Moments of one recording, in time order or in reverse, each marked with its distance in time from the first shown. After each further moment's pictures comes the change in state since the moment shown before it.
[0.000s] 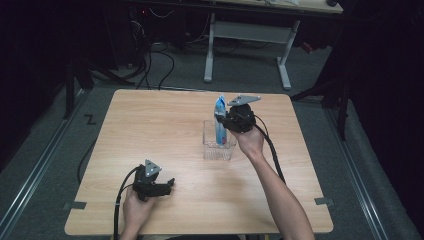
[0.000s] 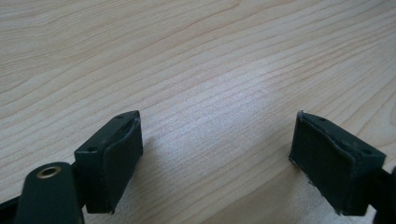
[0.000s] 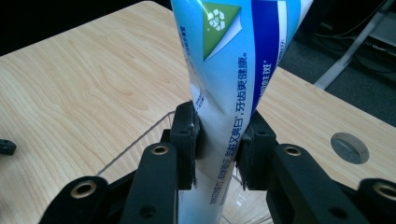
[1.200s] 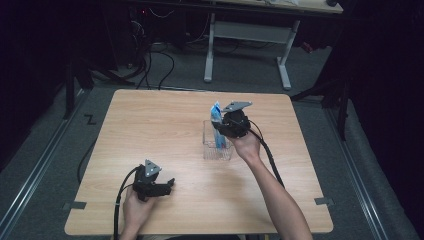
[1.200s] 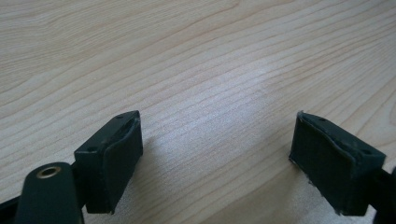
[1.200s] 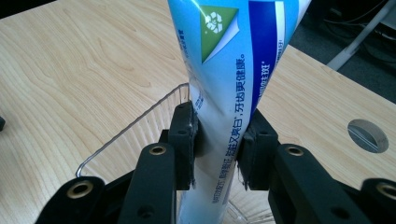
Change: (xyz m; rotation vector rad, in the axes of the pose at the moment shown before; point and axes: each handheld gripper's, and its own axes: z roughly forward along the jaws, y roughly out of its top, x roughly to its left) left arm 0.000 0.000 0.000 0.000 0.000 -0.001; right arm 0.010 -0.012 0.018 0.069 0.003 -0.038
